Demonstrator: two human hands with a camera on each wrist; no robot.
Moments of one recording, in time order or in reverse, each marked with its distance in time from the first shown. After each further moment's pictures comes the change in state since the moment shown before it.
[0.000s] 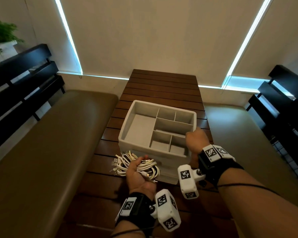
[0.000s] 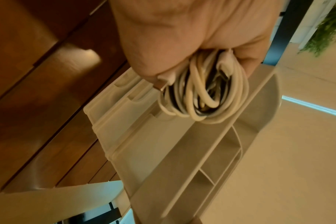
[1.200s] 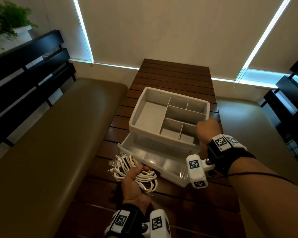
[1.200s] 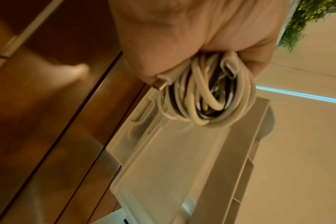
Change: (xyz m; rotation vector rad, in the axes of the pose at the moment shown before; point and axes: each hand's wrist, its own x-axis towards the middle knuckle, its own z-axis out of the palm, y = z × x) left_hand -0.012 0.011 -0.071 0.080 -0.018 0.091; right_hand -0.003 -0.002 0.005 -0.038 0.069 -0.012
